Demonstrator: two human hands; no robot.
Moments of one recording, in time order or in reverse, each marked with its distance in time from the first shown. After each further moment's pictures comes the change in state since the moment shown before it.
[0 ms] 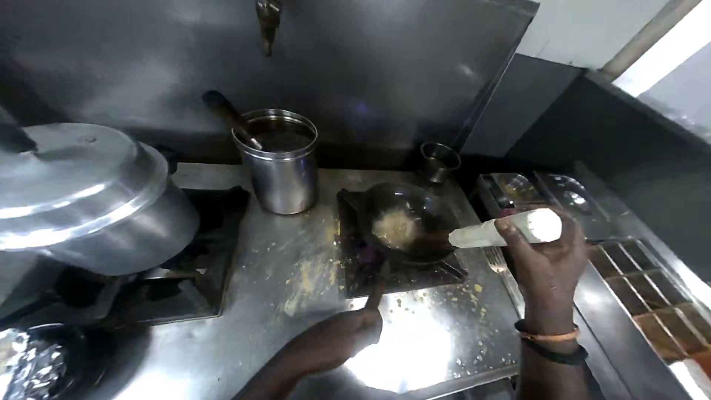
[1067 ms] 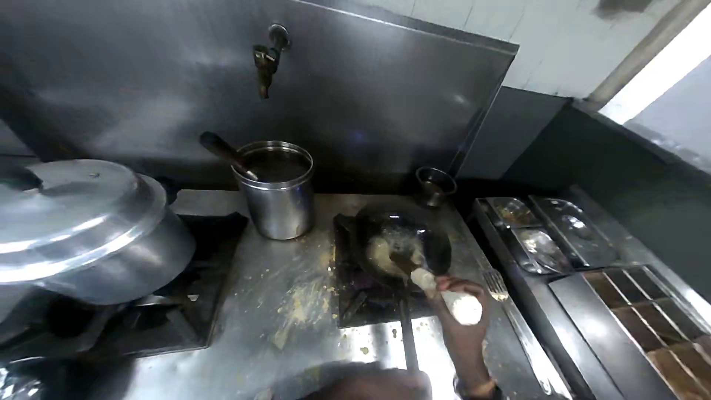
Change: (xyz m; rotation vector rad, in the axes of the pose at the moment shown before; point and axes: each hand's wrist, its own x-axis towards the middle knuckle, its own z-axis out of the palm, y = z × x) left_hand 0.112 -0.025 0.071 -0.129 -0.418 0.030; right_hand -0.068 0.069 0.062 0.345 -0.019 0.050
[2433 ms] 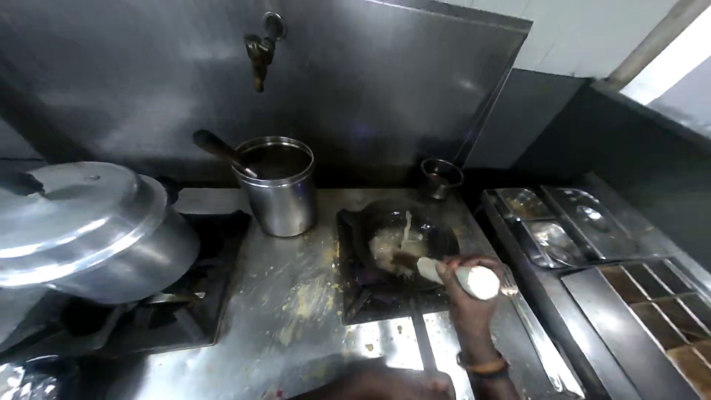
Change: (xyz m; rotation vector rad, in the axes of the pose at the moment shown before) left_hand 0.000 0.042 -0.001 -0.064 -0.141 0.107; right_hand 0.039 -0.002 0.016 0.180 0.023 0.003
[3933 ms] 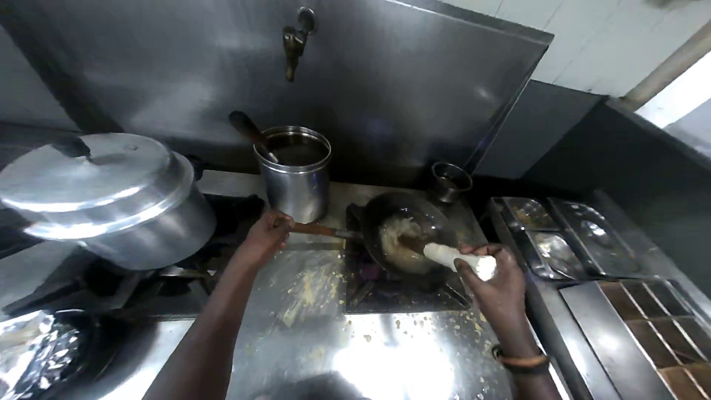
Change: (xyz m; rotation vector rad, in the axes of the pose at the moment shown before) left_hand -0.221 0.038 -0.140 0.202 1.590 0.021; right_hand 0.019 -0.045 -0.036 -0.622 -0.299 -0.022
